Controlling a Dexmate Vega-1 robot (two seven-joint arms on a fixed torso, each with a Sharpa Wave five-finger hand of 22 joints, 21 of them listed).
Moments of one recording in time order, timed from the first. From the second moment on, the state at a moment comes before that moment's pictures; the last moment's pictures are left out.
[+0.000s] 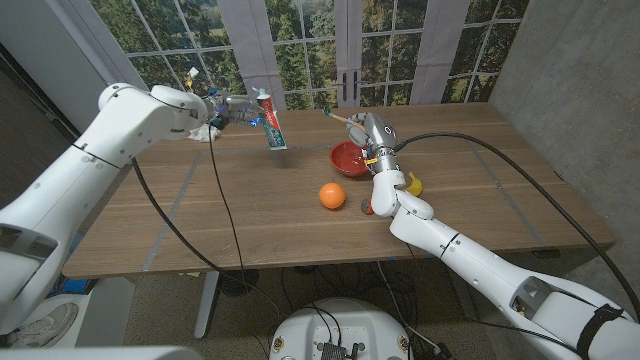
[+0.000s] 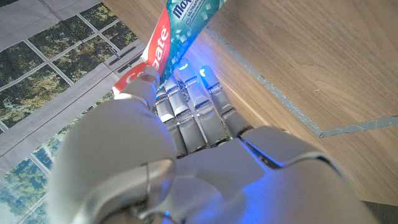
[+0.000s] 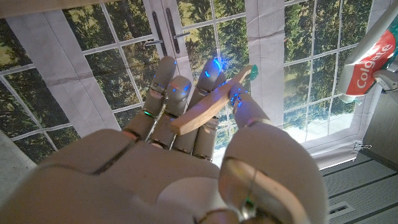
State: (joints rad) left arm 0.58 0.85 0.28 -1.93 -0.68 0.94 0.18; left_hand 0.99 0.08 0.39 -0.17 0.24 0.82 0.00 0.28 0.20 0.94 -0.18 0.22 0.33 0.91 -0.12 0.27 0.39 0.38 -0.04 0.95 0.18; right arm -0.70 -0.39 -0.78 -1.58 -0.48 -0.30 -0.67; right_hand 0.75 0.16 0.65 -0.24 0.17 1.01 -0.02 0.21 0.50 1.00 -0.12 0.84 0.85 0.82 -0.10 1.49 1.23 0.45 -0.04 1.47 0.18
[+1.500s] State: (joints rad) left arm 0.51 0.76 0.27 -1.77 -0.92 1.16 0.43; left_hand 0.96 0.04 0.40 -0.17 0.24 0.67 0.07 0.18 0.20 0.74 -0.09 0.17 0.29 0.73 -0.08 0.19 0.34 0.27 0.00 0.91 0.18; right arm -0.65 -0.37 -0.79 -1.50 -0.43 -0.27 -0.66; right_hand 0.75 0.16 0.65 -0.24 0.17 1.01 -0.02 0.22 0.50 1.00 -0.12 0.84 0.85 0.82 -0.10 1.49 1.23 0.45 -0.04 1.47 0.18
